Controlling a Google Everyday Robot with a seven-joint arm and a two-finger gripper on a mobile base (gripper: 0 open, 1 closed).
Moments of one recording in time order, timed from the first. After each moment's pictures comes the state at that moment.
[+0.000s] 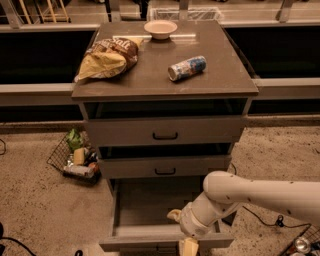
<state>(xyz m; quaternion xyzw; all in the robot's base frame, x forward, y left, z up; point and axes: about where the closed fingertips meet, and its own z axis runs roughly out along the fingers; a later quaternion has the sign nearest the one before) 0.349 -0.040 0.493 -0.67 0.66 0.32 0.11</state>
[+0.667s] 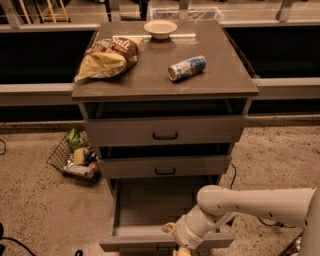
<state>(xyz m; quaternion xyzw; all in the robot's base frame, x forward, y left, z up) 0.330 -0.019 0.421 -0.64 0.66 0.38 0.09</state>
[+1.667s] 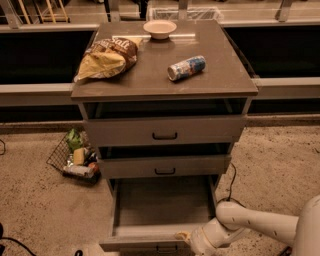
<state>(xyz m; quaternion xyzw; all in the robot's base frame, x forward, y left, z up) 0.334 -0.066 0.325 -0.61 0.64 0.44 0.14</state>
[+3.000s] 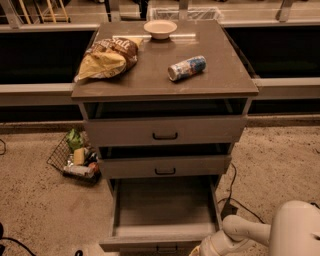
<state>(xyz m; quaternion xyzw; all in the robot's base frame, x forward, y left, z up) 0.344 -0.127 0.194 -0.56 0.72 0.40 0.11</state>
